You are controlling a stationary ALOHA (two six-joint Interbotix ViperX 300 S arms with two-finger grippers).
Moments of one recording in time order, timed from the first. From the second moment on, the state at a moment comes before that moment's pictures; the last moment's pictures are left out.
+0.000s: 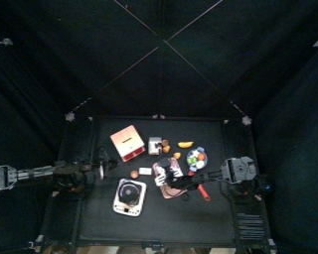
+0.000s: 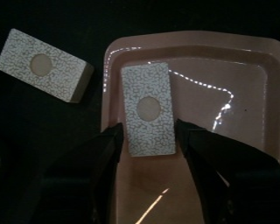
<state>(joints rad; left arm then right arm) 0.36 -0.84 1.35 0.62 -0.25 -0.71 0.06 0.29 0.39 -0.77 0.69 1.79</state>
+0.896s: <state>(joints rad) 0.36 -0.84 1.35 0.62 -0.25 -0.71 0.06 0.25 0.37 -0.78 0.69 1.70</state>
